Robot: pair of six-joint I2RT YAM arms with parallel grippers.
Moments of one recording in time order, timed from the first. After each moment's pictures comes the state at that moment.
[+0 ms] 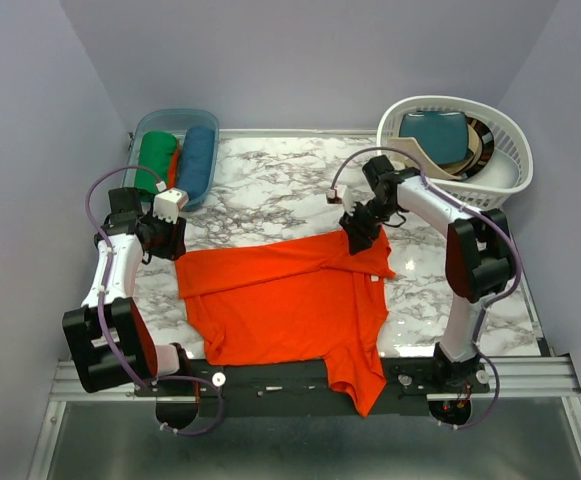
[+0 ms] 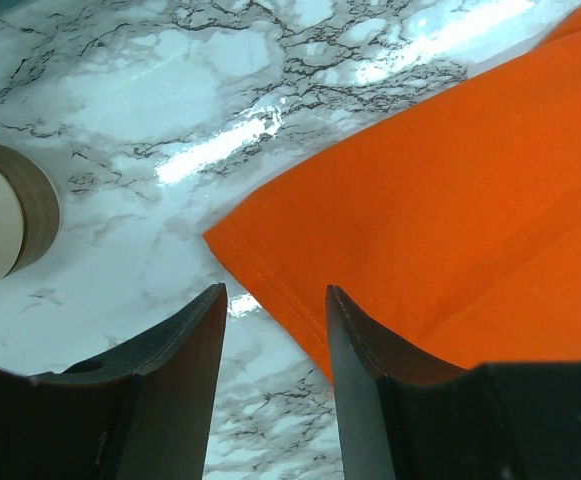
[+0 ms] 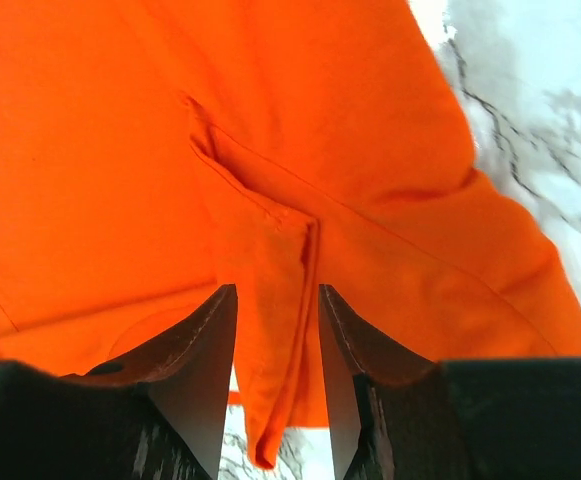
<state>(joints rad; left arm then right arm) 0.25 1.32 0.91 -0.61 0.44 0.50 0.34 1.90 1.44 -0.92 -0.58 -0.78</state>
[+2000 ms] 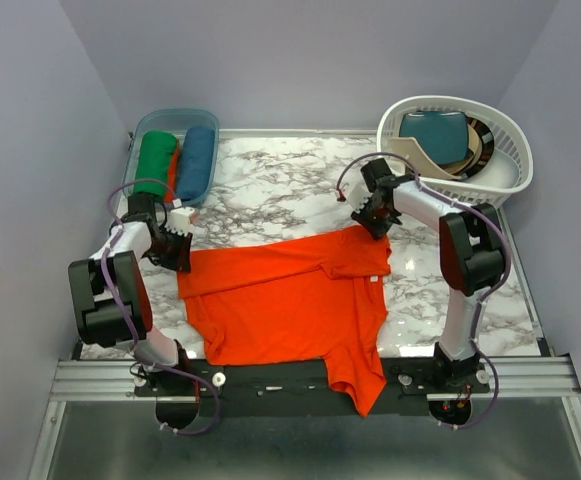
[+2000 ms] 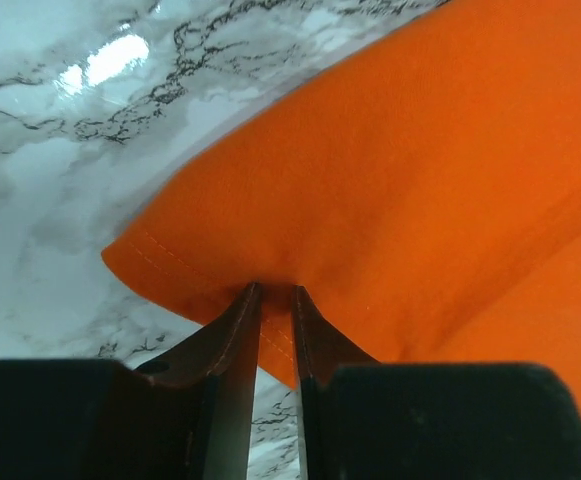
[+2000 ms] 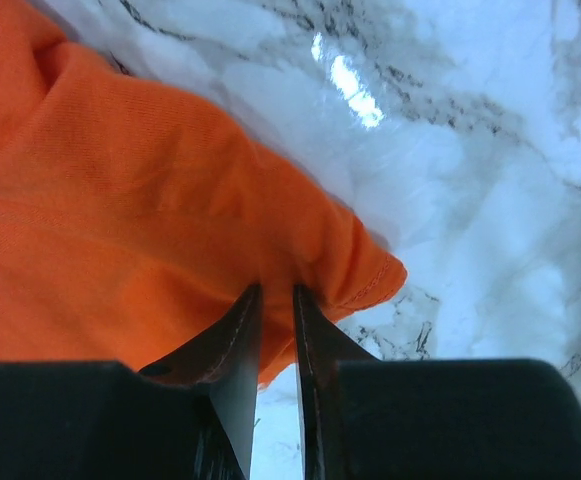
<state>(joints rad) 0.23 1.55 0.90 -0.64 0.44 0.54 0.34 1.98 1.40 -0.70 -0.04 -0.63</state>
